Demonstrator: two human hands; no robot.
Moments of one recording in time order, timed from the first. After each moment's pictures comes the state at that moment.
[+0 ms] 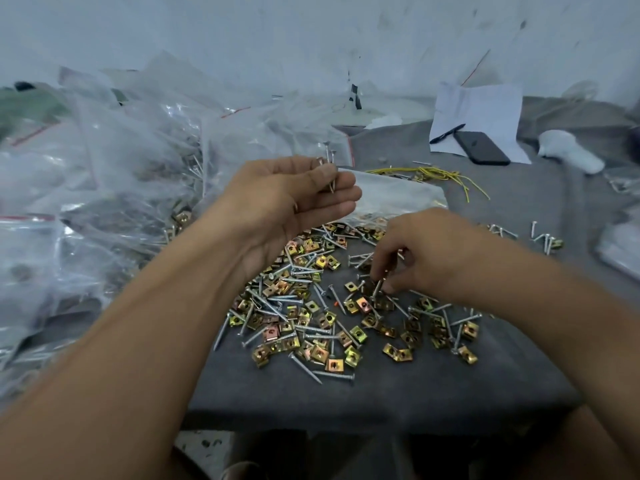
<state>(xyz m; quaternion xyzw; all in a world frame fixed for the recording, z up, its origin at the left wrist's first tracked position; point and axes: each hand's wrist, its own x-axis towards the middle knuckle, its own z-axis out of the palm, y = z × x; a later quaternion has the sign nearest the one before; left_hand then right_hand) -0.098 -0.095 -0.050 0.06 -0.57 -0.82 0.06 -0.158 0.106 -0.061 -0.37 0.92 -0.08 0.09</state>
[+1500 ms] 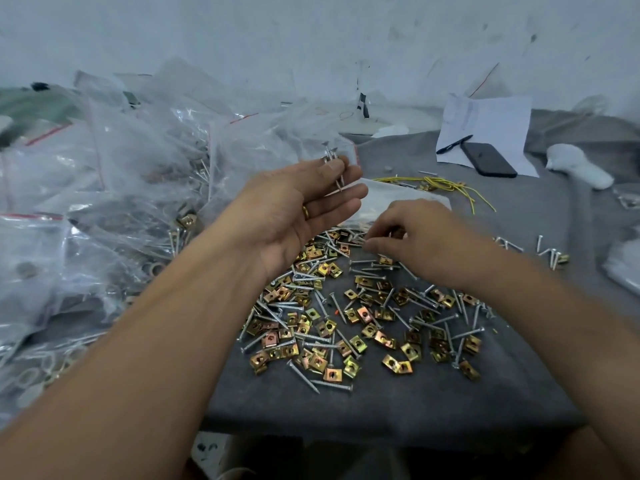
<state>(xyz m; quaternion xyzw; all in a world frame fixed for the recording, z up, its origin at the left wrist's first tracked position) -0.111 -0.091 -0.055 0.08 -0.50 -0.86 0.06 -0.190 0.095 -0.077 -0.34 0.91 -0.23 0.01</state>
